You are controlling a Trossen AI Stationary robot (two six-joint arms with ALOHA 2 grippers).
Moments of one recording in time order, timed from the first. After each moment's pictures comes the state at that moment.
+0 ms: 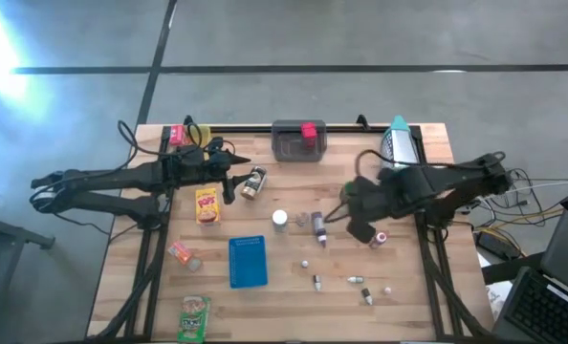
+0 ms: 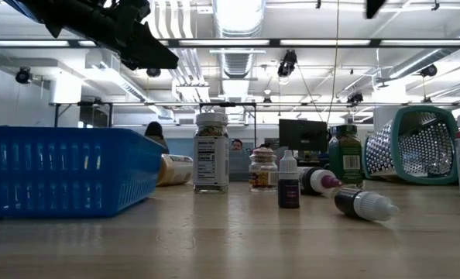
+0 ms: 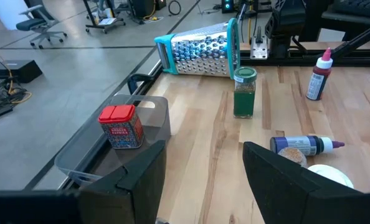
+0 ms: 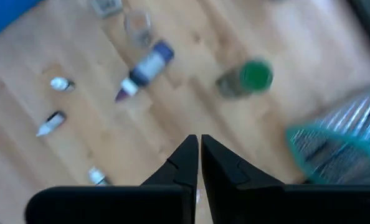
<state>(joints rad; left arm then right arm) 0.24 0.91 0.63 0.02 -0.08 0.11 0.31 1.49 1.65 -1.57 0.29 0.93</state>
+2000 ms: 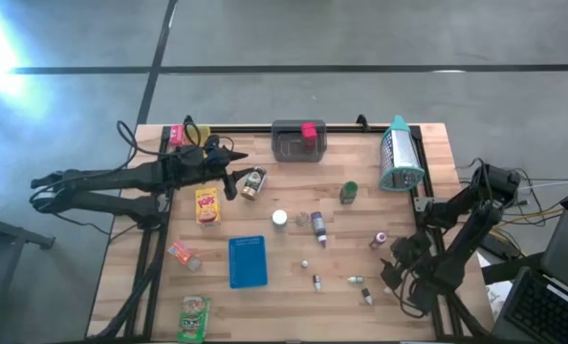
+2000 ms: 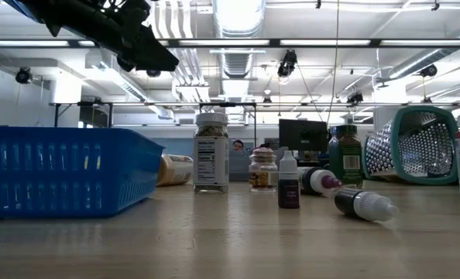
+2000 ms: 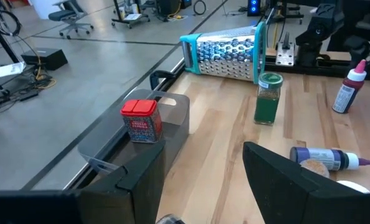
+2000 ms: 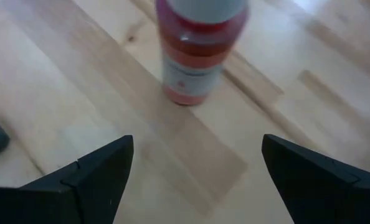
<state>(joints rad) 0.24 0.91 0.63 0.03 -0.18 0.05 1.14 1.55 0.70 -0.98 0.55 2.04</state>
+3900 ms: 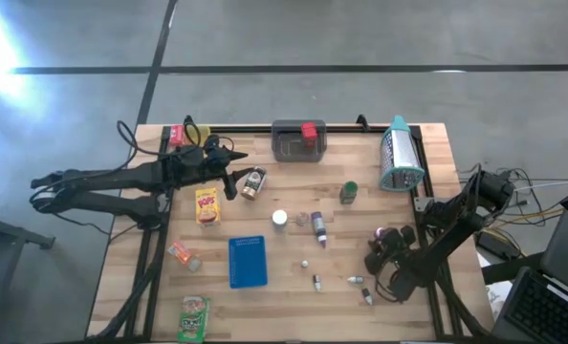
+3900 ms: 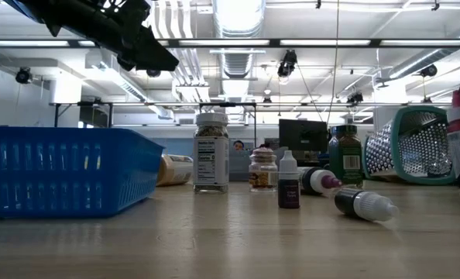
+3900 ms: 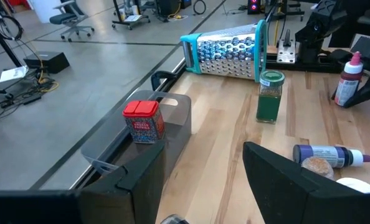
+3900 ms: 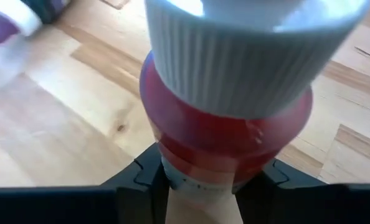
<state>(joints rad) 0.24 0.91 0.63 0.03 -0.18 0.07 0.95 1.61 0.61 -0.80 0.73 2.05</state>
